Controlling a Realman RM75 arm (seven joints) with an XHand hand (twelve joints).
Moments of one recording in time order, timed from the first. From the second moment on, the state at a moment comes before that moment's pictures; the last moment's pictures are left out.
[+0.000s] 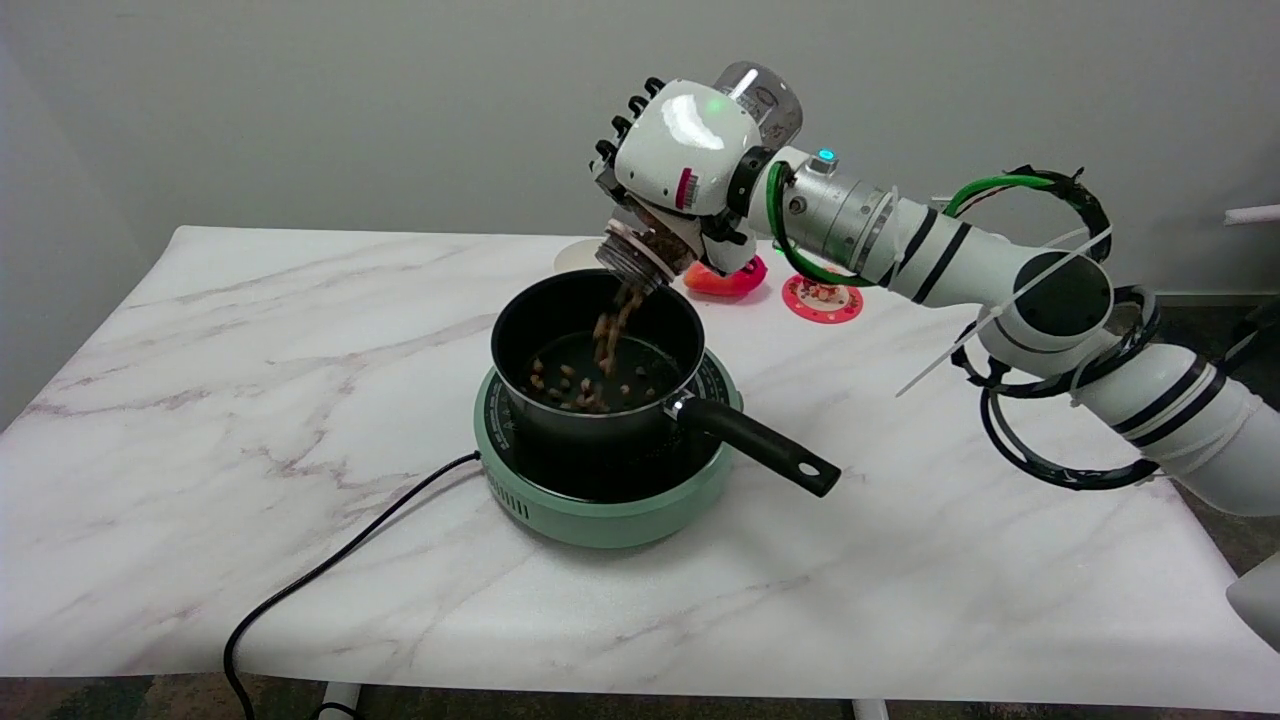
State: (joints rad) arm 0.54 -0.80 -2.02 1.67 -1.27 0.26 1.62
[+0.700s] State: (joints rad) arm 0.51 -0.80 -2.02 1.68 -1.28 0.24 1.62
